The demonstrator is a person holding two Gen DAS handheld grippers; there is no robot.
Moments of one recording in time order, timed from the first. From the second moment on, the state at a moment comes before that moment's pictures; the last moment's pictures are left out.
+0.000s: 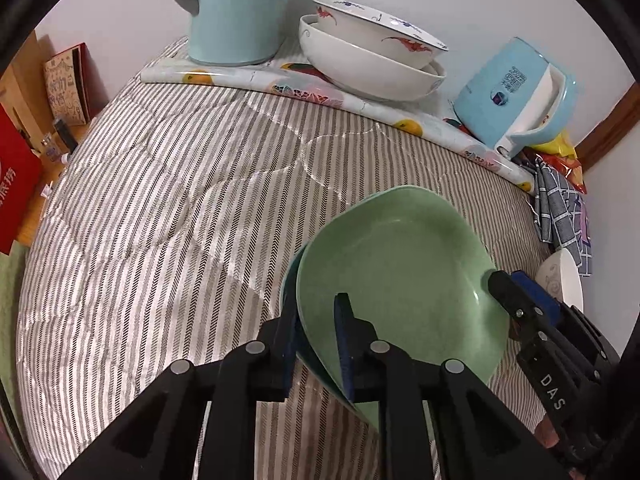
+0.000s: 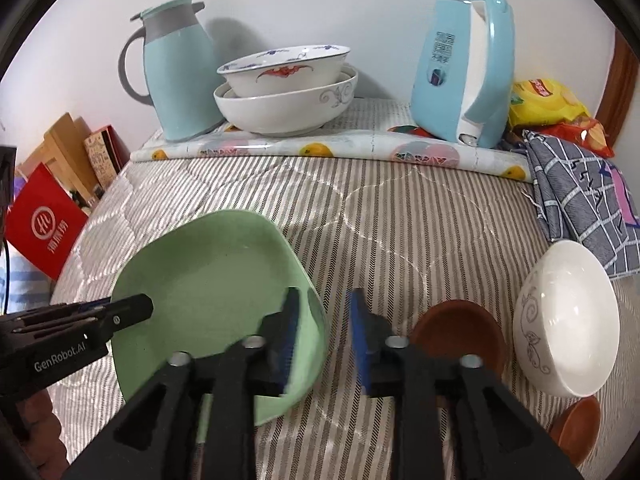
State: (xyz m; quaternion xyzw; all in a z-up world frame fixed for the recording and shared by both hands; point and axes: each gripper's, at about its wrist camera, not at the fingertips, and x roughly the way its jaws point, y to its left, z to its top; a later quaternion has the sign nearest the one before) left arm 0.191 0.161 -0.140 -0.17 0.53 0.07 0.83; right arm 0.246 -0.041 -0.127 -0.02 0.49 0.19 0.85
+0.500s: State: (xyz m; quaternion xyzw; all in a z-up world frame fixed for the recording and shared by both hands) left arm 0.164 0.135 -0.102 -0.14 0.50 0.08 0.85; right arm 0.210 -0.098 -0.087 0.00 0.45 0.16 0.88
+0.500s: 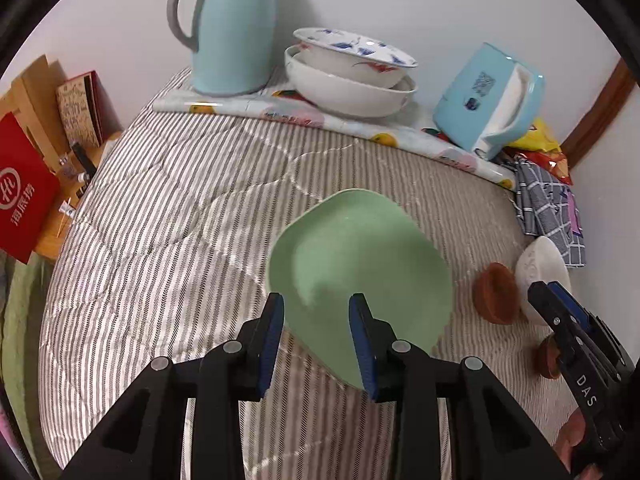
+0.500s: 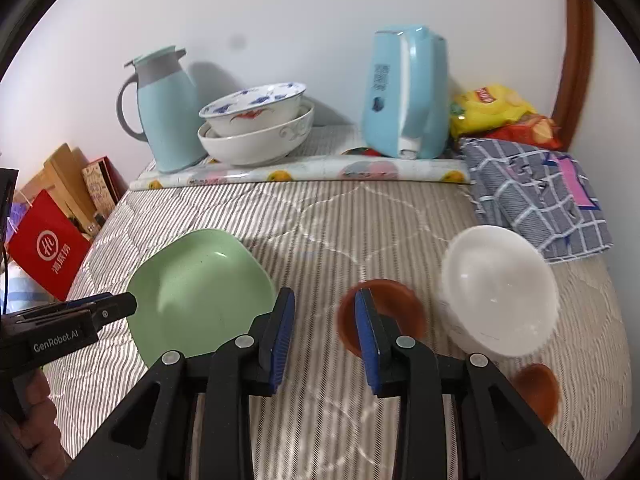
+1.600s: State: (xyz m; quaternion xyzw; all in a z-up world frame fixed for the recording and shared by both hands) left arm 0.152 0.003 -0.105 -0.13 0.49 0.00 0.86; right arm 0.150 -0.282 -0.100 0.04 0.46 0.04 0.88
